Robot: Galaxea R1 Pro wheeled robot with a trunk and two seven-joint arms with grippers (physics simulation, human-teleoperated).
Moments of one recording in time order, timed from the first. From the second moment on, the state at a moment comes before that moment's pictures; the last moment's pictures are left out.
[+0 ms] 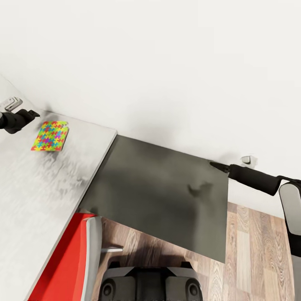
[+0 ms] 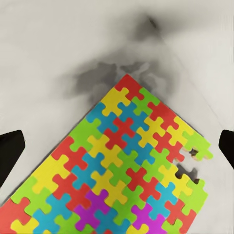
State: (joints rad) left arm -1.60 0.52 -0.12 -0.44 0.84 0.60 0.27; right arm -0.64 -0.31 -0.26 -1.61 -0.61 1.04 0.50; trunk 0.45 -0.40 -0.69
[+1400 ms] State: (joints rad) left arm -1.65 0.60 -0.10 -0.44 0.82 0.59 0.28; right arm -0.67 -0.43 -0.17 -1.57 -0.83 1.04 0.67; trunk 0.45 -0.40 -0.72
